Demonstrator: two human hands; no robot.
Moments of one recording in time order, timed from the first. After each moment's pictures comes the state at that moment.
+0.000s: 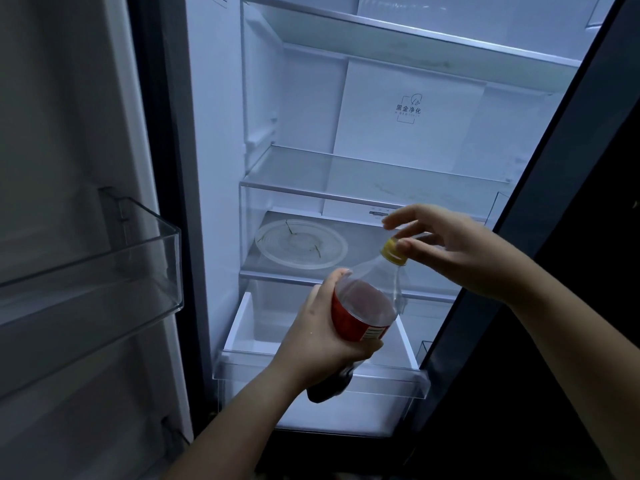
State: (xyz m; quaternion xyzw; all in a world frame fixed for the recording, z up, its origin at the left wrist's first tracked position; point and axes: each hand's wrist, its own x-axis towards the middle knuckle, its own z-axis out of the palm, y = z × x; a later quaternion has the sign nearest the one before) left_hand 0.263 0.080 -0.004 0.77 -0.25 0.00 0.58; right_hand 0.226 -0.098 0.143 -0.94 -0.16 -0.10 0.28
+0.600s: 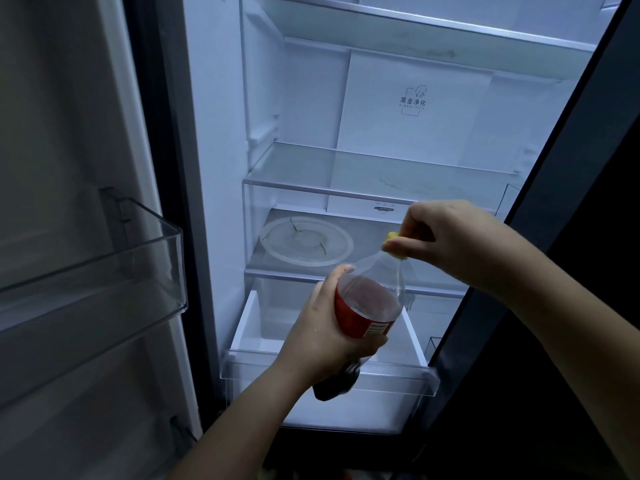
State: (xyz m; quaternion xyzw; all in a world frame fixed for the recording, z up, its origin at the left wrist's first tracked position) left_hand 0.268 0.082 -0.003 0.78 -0.24 -0.01 0.58; right_hand 0.236 -0.085 0.148 -0.98 -0.09 -0.16 0.05
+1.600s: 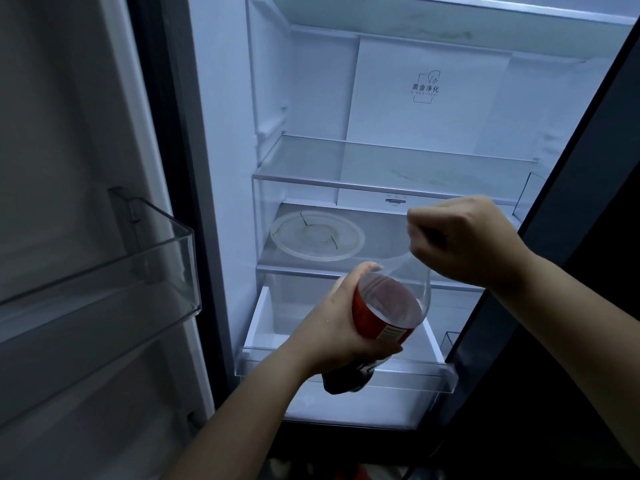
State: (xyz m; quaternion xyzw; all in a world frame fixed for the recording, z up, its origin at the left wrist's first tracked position) left_hand 0.274 0.092 0.011 0.79 -0.31 -0.07 0.52; right_hand 0.252 -0.084 0.125 -0.89 -0.26 -0.36 0.00
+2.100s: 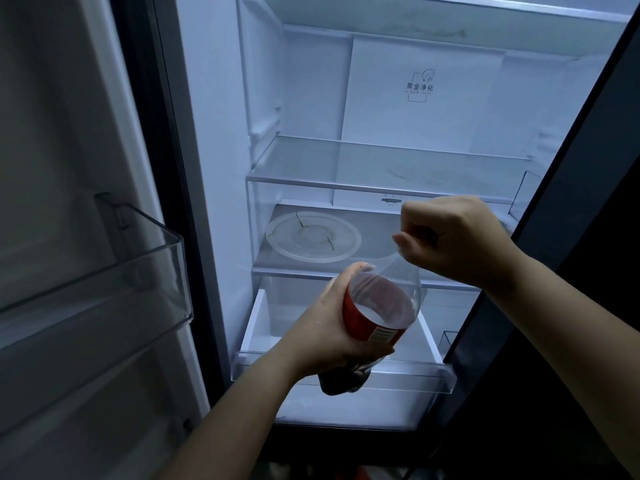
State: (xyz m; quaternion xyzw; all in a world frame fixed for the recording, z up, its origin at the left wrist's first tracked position) left_hand 0.278 0.097 0.010 0.78 -0.32 -0.08 0.53; right_hand 0.256 -0.085 0.125 -0.89 -0.29 -0.36 0.03
